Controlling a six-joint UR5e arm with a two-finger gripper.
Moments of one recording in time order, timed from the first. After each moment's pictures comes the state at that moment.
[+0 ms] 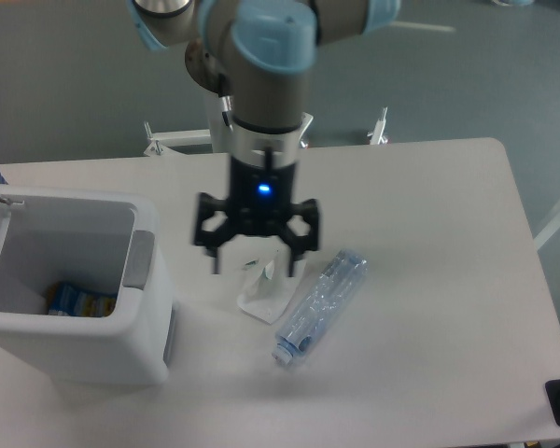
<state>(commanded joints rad) 2.54 -1.78 -1.62 -1.00 1.35 0.53</state>
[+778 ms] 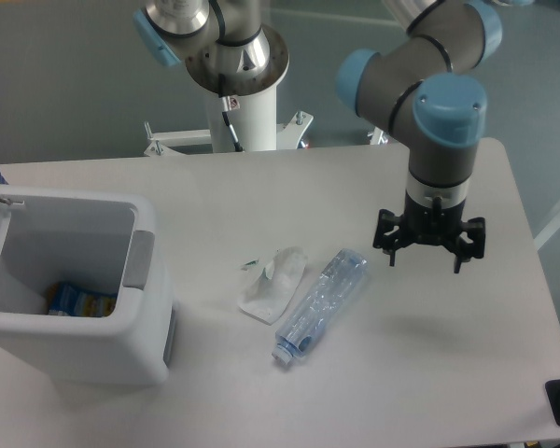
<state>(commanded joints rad) 2.68 -1.95 -1.55 -1.00 1.57 0.94</state>
